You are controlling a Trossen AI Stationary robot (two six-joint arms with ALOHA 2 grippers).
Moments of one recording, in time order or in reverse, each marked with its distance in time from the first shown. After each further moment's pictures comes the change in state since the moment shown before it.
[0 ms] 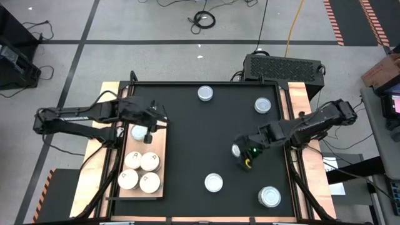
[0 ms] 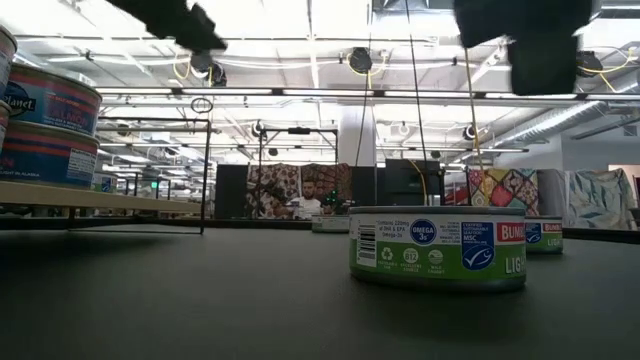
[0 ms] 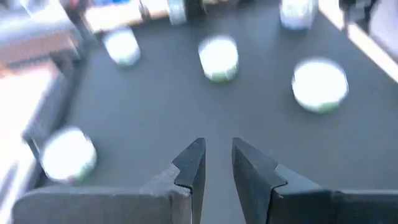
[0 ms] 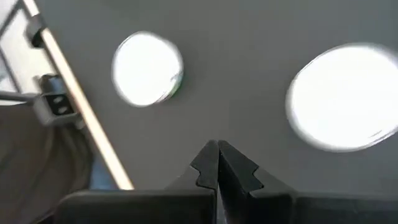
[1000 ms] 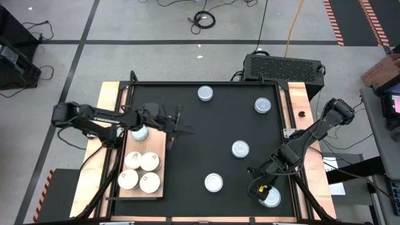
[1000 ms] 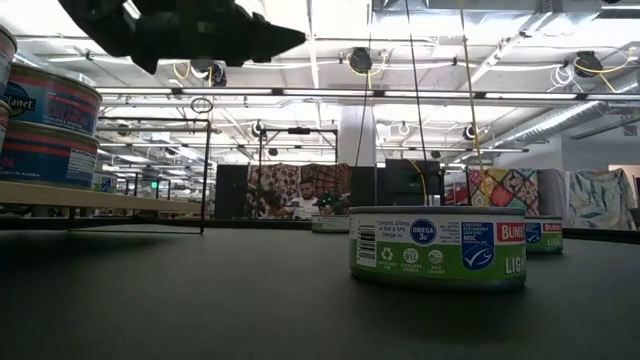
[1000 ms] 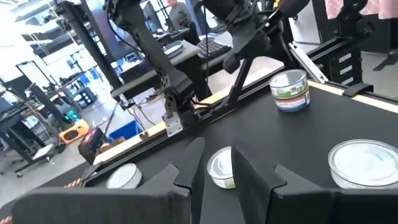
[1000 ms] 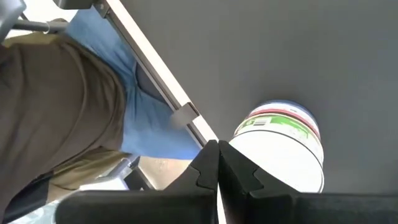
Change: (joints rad) left arm 0.001 0.379 -0.226 1.064 0.219 0.181; right arm 0.380 0.023 -0.001 0.038 -0.158 0.488
